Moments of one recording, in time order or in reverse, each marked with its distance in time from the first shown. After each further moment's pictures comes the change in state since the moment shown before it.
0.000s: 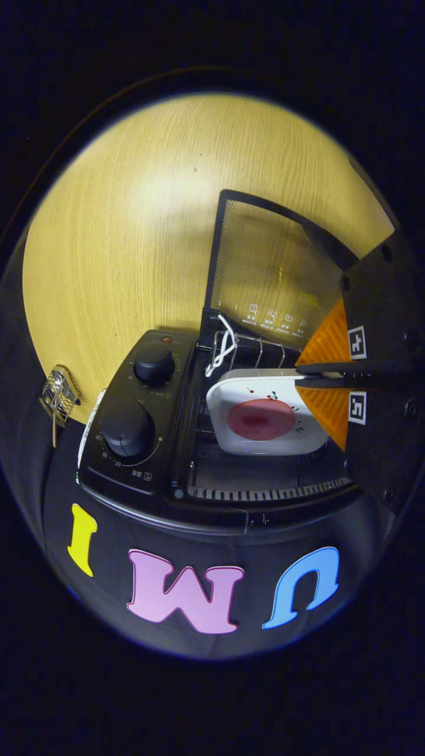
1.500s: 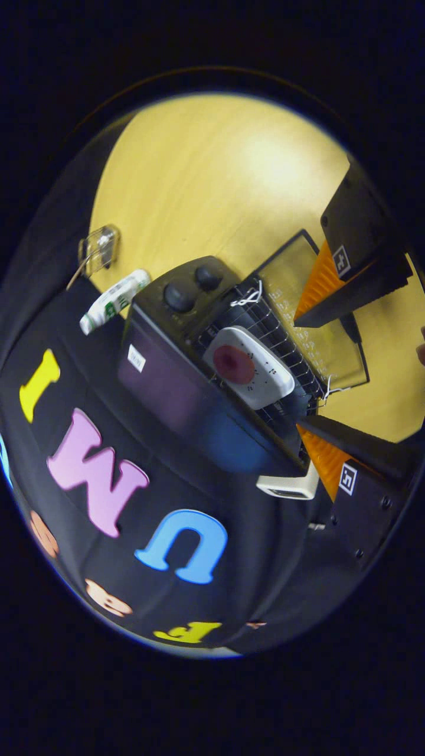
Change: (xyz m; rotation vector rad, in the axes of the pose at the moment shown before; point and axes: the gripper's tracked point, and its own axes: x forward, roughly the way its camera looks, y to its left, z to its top) arm -0.118 0.021 0.009 -0.767 0.087 0.290
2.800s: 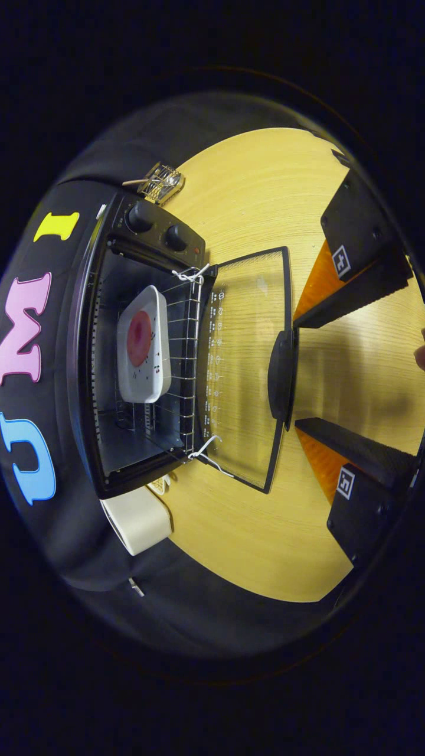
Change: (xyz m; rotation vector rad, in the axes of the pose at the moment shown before) arm 0.022 -0.071 -0.136 -0.700 0.242 -0.226
